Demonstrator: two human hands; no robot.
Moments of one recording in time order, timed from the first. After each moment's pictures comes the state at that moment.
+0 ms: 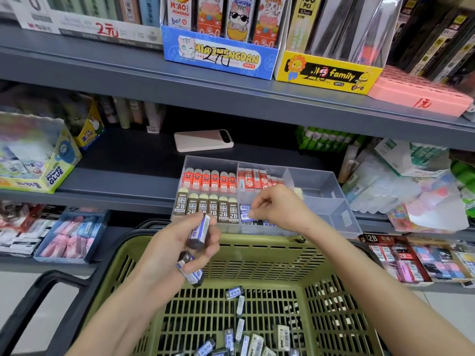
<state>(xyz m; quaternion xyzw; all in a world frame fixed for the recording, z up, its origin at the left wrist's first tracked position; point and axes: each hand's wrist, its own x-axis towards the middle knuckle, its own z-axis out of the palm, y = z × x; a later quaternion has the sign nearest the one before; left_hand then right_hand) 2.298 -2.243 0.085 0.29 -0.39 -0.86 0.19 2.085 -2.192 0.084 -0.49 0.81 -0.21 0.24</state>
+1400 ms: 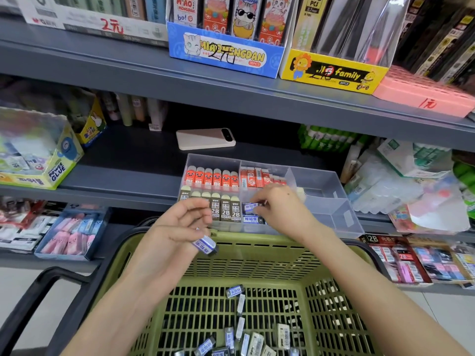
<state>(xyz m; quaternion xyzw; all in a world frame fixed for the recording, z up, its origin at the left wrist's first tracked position) 2.298 -2.255 0.073 0.26 -0.34 -0.86 0.28 2.094 -2.190 0.078 -0.56 0.81 -0.12 0.08</state>
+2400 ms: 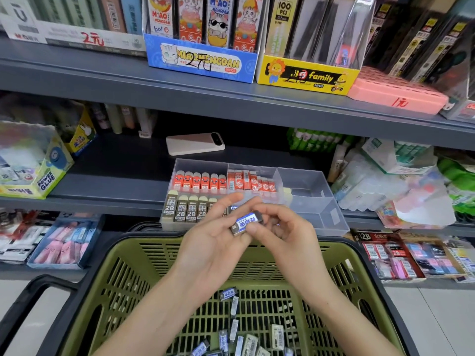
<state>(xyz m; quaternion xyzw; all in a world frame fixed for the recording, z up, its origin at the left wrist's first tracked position) 2.247 -2.209 0.104 0.15 -0.16 -0.95 0.21 2.146 -2.119 0.099 -0.38 0.69 -0.57 0.23</state>
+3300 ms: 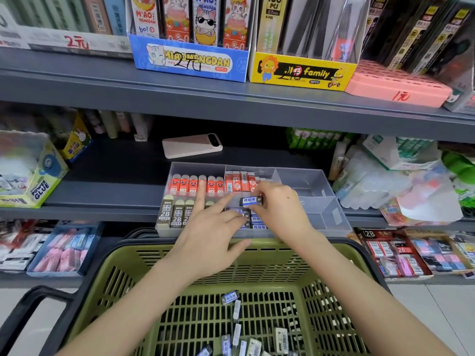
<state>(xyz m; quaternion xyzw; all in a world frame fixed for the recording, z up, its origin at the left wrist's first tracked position) 2.230 -2.256 0.049 0.12 -0.98 -0.03 0.15 2.076 -2.179 0.065 -0.51 0.83 -0.22 0.00</state>
